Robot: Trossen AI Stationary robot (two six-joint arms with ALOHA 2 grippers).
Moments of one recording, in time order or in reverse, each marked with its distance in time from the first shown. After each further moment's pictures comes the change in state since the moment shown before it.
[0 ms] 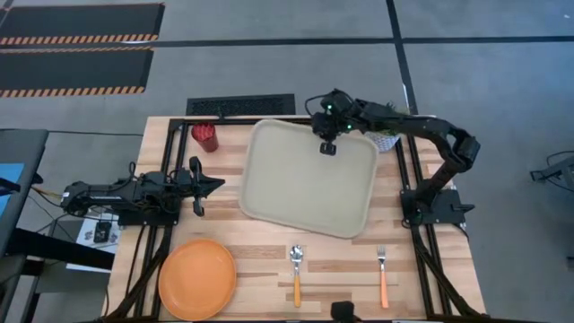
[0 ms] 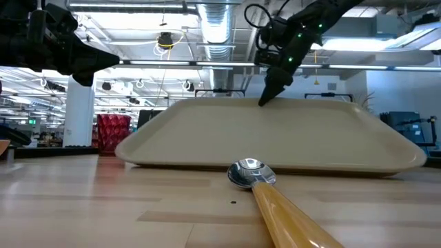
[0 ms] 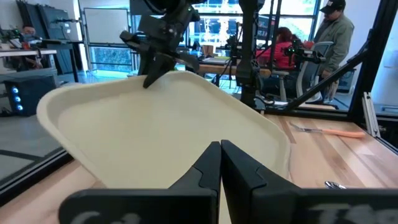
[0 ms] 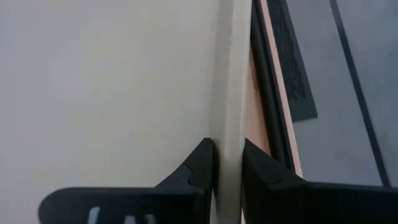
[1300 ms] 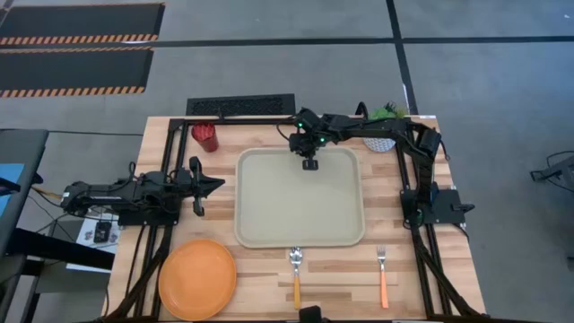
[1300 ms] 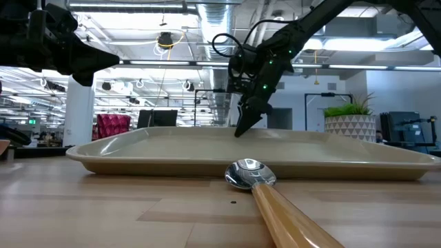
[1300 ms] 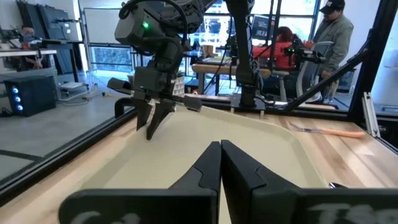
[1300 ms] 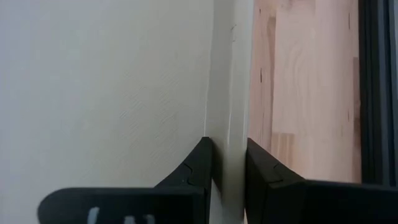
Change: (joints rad) left arm 0.000 0.000 0.000 0.000 0.000 0.000; right arm 0.092 0.314 0.131 0.033 -0.050 -0.063
